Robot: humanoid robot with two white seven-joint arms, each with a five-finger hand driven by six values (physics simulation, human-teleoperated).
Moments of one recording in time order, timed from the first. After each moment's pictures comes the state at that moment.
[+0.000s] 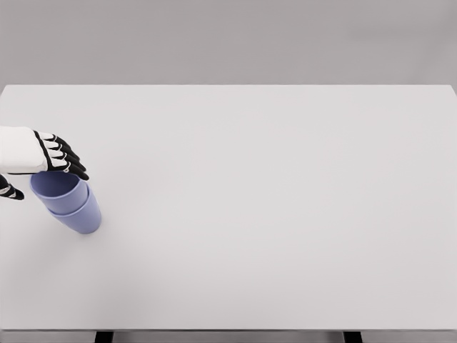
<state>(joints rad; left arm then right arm) -1.06 1.40 -1.10 -1.80 0.00 -0.61 -0.61 0.03 0.00 0.15 0.01 -0.09 -0.06 -0.08</state>
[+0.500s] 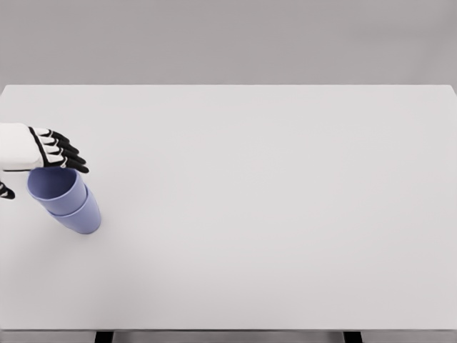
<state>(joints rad) -1.06 1.42 -1.09 -1.80 0.00 -0.61 -0.61 0.03 0.00 0.15 0.01 -0.09 -0.06 -0.08</state>
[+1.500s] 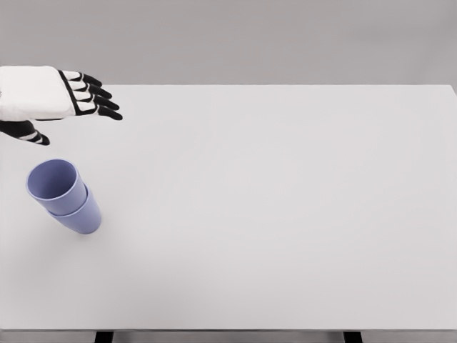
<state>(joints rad) -1.06 1.21 -0.90 -1.74 -0.09 -0.61 -0.61 0.03 0.00 0.15 0.01 -0.09 -0.06 -0.08</state>
